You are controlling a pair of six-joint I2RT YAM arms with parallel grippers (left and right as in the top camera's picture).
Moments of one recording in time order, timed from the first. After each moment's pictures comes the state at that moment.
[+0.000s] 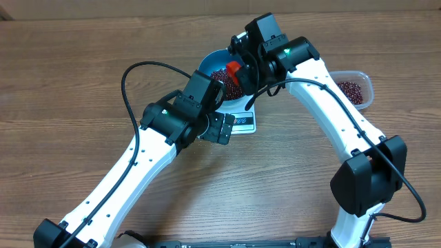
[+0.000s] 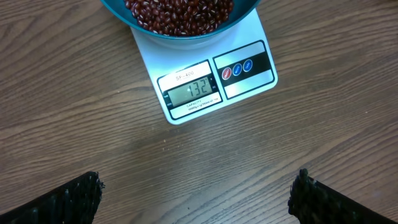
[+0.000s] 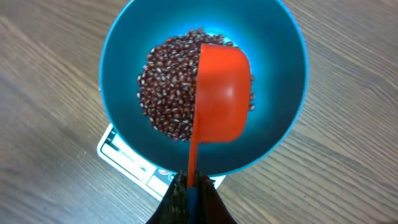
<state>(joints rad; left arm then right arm) -0.56 1.48 1.31 -0.95 -0.03 -0.25 0.45 1.96 1.84 -1.01 -0.15 -0.15</state>
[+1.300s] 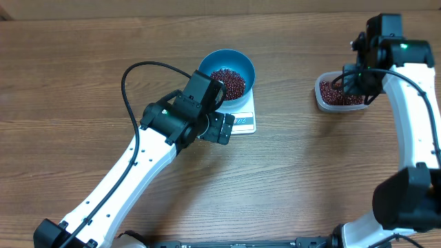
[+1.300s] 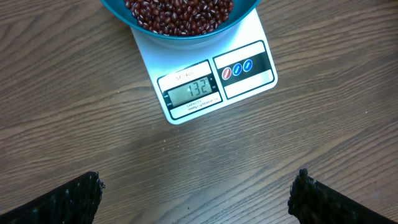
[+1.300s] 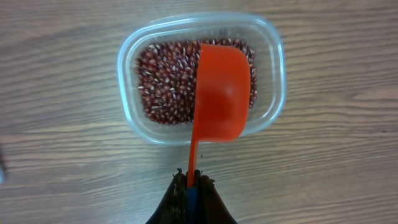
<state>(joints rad) -0.56 1.48 1.31 -0.95 -0.03 -0.25 -0.07 1.77 1.66 -1.19 0.11 -0.01</state>
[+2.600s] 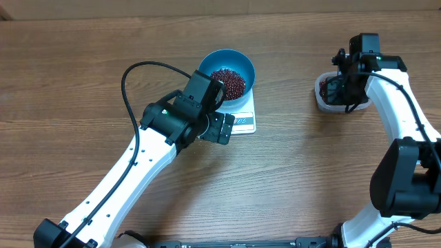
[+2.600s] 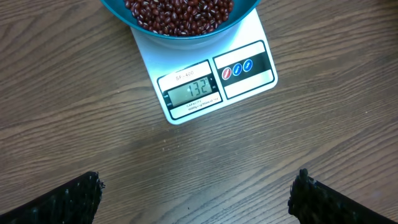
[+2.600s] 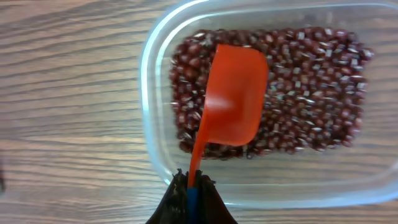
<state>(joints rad) -0.56 1.48 1.31 -0.95 -0.03 -0.25 -0.07 1.86 1.47 -0.95 -0.07 -0.05</state>
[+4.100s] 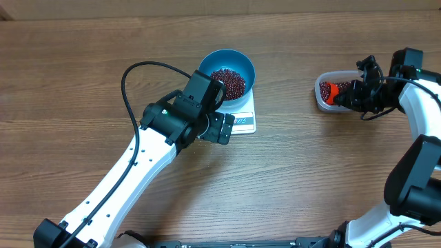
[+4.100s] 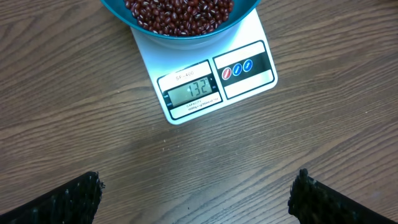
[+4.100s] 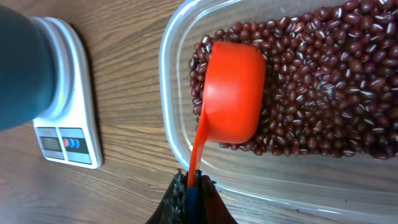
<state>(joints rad) -0.56 1.48 1.31 -0.95 -0.03 -0.25 -0.32 1.86 1.39 -0.93 -0.58 -0.16</state>
